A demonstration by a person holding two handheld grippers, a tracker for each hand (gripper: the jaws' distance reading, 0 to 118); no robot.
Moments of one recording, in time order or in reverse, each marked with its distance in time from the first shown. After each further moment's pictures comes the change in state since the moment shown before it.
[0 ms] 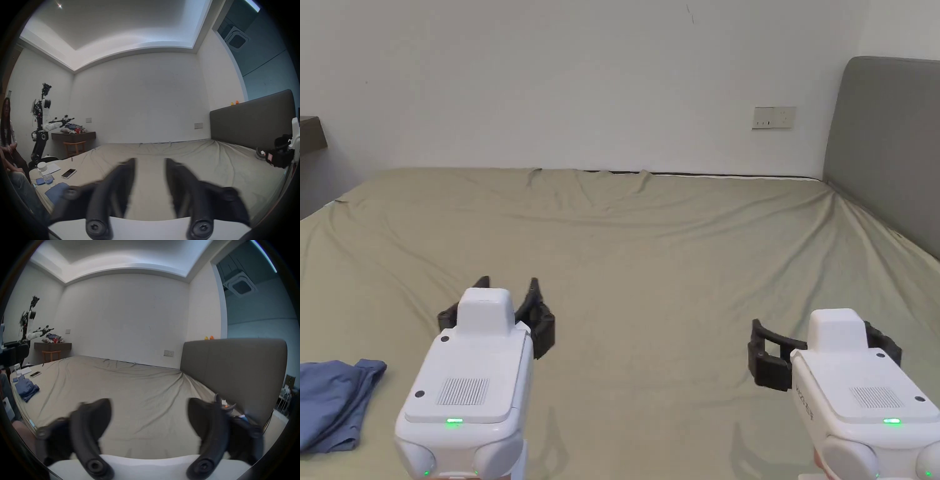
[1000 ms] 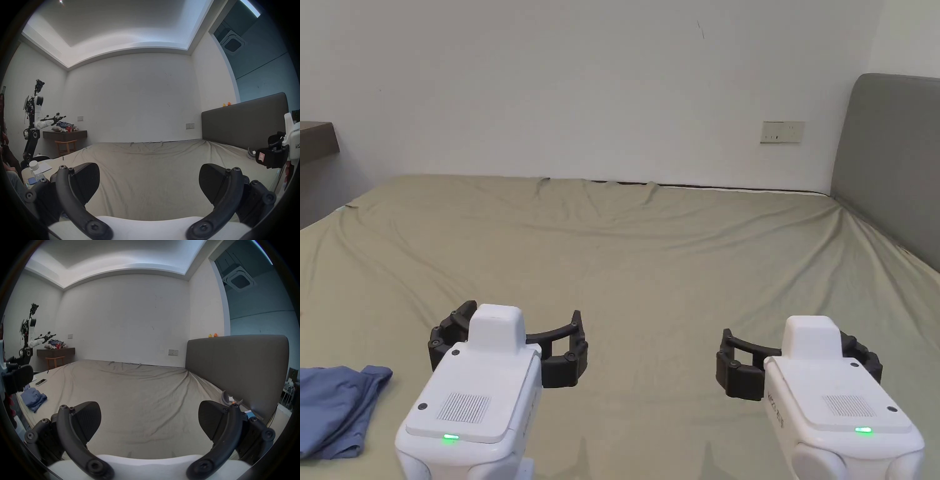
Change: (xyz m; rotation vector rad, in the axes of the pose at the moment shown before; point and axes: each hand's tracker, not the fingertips) left arm -0.003 -0.003 0.003 -0.012 -0.111 0.024; right arm -0.034 0.026 0.008 0.006 0.037 -0.041
